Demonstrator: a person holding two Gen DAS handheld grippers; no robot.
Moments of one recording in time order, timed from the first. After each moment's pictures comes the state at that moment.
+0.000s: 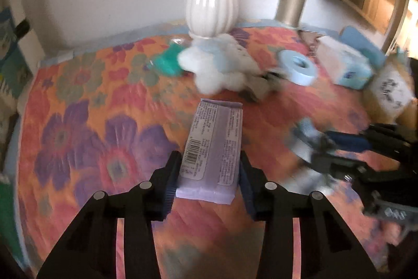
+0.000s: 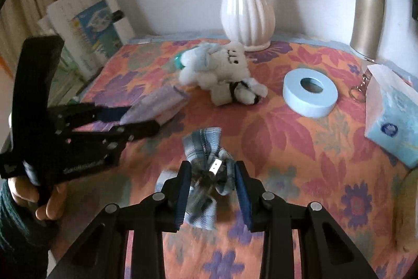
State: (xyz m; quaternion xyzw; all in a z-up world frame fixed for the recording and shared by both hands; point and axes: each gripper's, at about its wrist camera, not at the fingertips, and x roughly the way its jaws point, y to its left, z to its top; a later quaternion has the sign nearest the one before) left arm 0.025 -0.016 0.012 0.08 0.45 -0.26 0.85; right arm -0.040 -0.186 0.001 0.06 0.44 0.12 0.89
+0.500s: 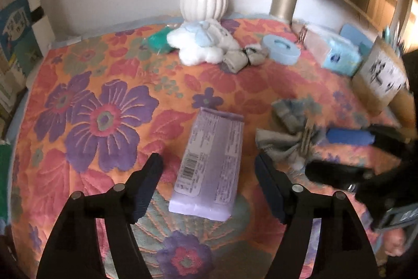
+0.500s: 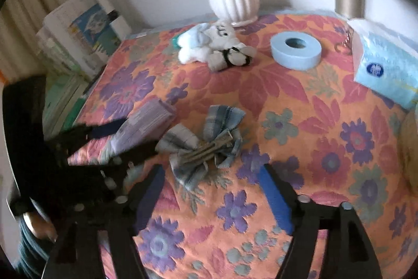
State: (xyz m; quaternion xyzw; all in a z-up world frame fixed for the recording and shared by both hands) left arm -0.014 -0.029 0.000 0.10 0.44 -0.23 0.86; right arm -0.066 -0.194 -0.007 0.14 0.47 0.10 0.87
